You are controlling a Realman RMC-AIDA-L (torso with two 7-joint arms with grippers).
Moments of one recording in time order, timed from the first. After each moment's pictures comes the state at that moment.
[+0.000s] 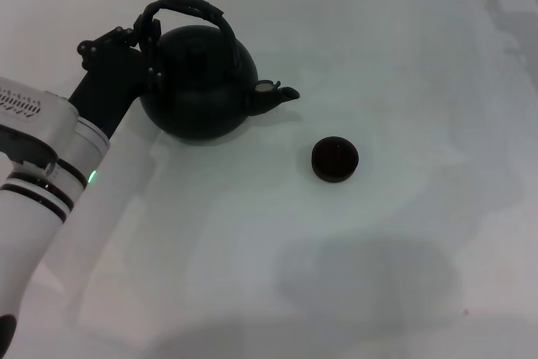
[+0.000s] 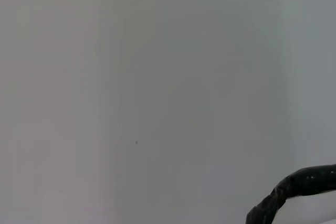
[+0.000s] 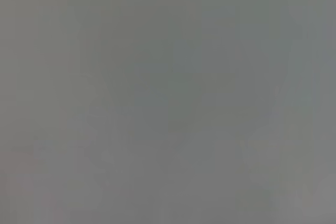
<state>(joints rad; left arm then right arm) -0.36 -2.09 2.44 0.42 -0.79 1.01 0.06 0.70 2.03 -0.87 -0.09 2.64 0.57 -2.62</state>
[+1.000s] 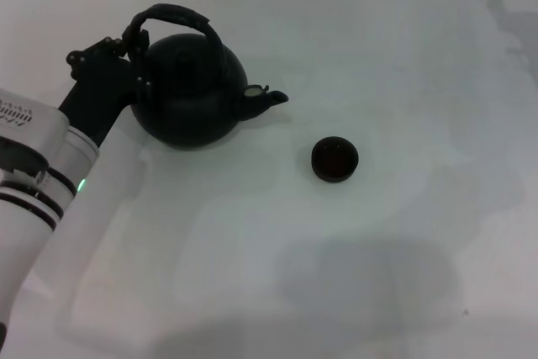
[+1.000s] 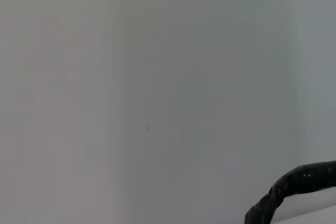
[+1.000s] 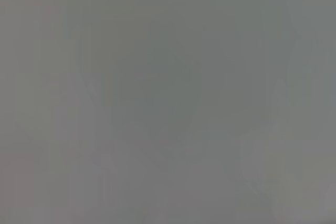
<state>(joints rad) -0.35 -2.09 2.44 0.40 -0.80 1.01 0.06 0.70 2.03 -0.84 -0.08 2.64 0.57 -2.62</state>
